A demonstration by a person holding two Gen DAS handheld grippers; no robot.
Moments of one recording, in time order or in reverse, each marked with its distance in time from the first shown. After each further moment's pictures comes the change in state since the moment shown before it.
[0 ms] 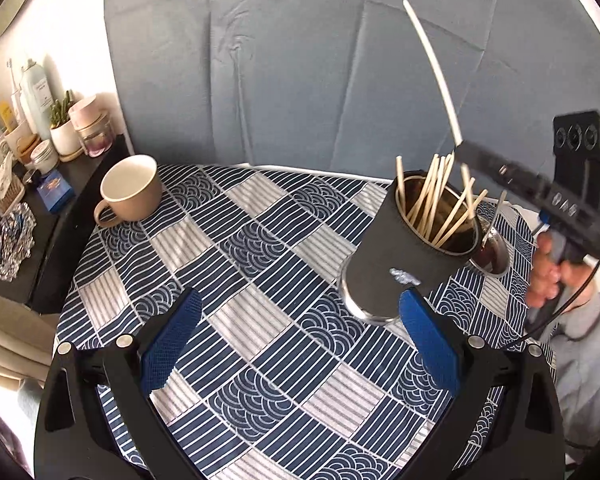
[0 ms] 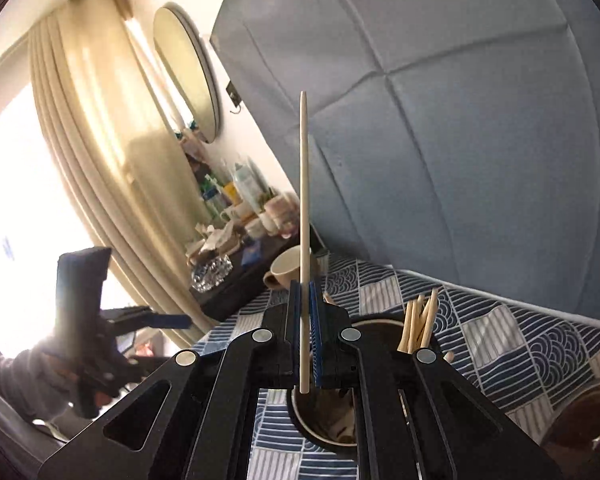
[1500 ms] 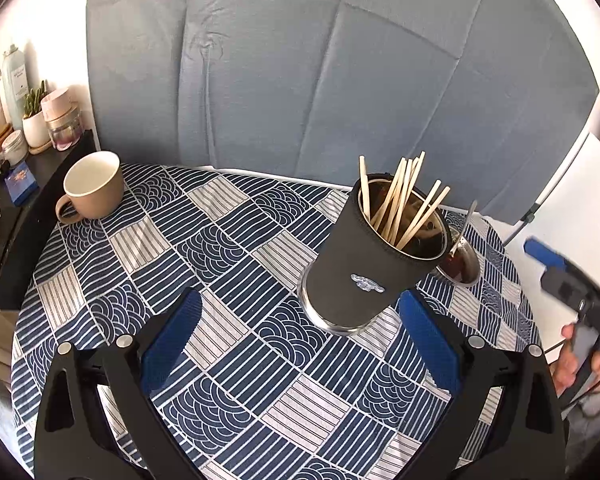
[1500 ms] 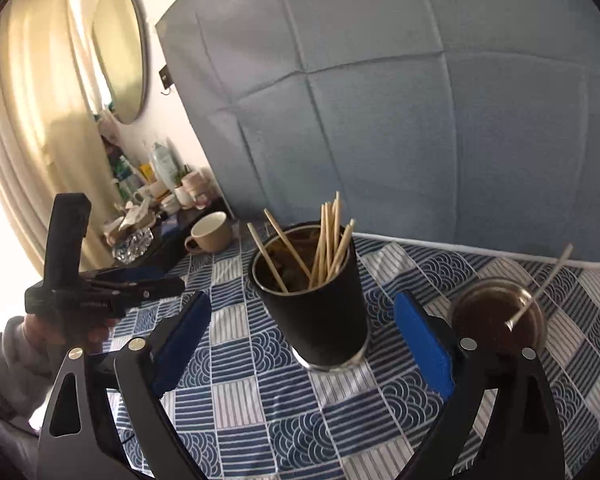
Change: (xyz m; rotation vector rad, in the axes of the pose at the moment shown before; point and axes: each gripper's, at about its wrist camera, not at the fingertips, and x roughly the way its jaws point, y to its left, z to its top) left arm 0.010 -0.016 -0.004 -0.035 -0.045 -0.129; right arm -0.093 0.067 -0.058 0.028 0.048 -0.460
